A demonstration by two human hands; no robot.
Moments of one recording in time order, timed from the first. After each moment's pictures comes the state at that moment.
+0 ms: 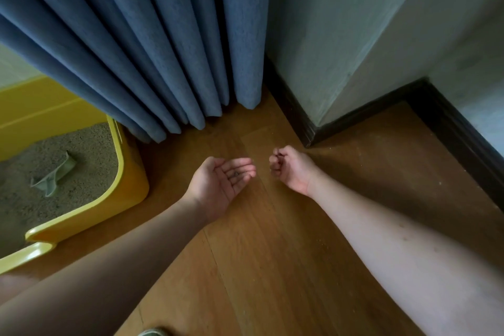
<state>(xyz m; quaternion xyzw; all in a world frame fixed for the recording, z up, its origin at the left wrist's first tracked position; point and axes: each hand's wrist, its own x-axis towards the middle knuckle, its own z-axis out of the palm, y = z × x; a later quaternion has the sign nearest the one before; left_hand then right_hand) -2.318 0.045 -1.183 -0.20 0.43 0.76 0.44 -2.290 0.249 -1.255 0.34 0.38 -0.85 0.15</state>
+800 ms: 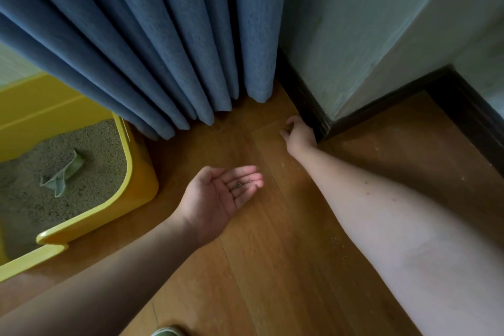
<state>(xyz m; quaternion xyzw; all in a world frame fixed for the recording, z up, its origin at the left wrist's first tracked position) -2.304 0.017 -1.162 -0.17 0.39 0.77 0.47 -2.359 0.253 -1.286 0.36 0.85 -0.38 0.06</state>
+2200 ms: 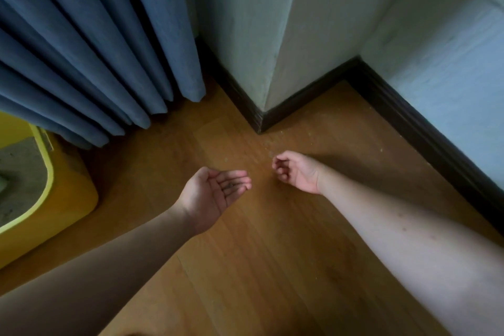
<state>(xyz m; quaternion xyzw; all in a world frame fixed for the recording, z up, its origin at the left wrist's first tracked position) -2.264 0.095 -1.192 -0.18 0.41 0.72 0.53 -2.201 0.339 -1.266 0.37 0.46 -0.79 0.17</state>
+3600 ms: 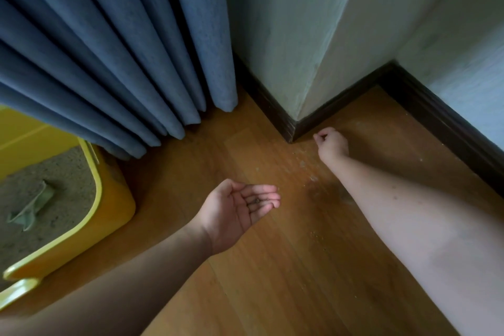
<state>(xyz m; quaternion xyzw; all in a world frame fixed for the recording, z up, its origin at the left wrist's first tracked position) -2.279 0.067 -1.172 -0.13 0.36 0.71 0.59 -2.270 0.353 -1.270 0.47 0.81 -0.34 -0.01</state>
